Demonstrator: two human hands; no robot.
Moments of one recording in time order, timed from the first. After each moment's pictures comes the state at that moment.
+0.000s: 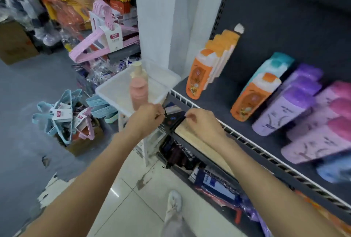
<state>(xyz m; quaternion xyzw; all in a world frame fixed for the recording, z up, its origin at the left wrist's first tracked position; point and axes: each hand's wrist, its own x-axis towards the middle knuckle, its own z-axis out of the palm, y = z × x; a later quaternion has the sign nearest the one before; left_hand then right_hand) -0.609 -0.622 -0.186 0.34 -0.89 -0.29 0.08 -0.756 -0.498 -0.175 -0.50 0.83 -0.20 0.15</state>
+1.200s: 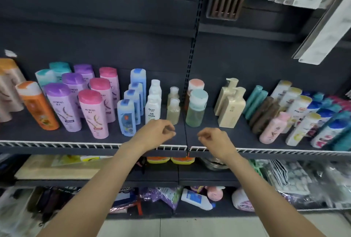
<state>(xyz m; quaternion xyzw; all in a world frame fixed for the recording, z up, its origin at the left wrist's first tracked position) -0.899 -0.068 -0.114 -0.03 -0.94 -0.33 -0.03 -0.936 0.147 -0.120 -0.15 0.94 -0.29 0.06</state>
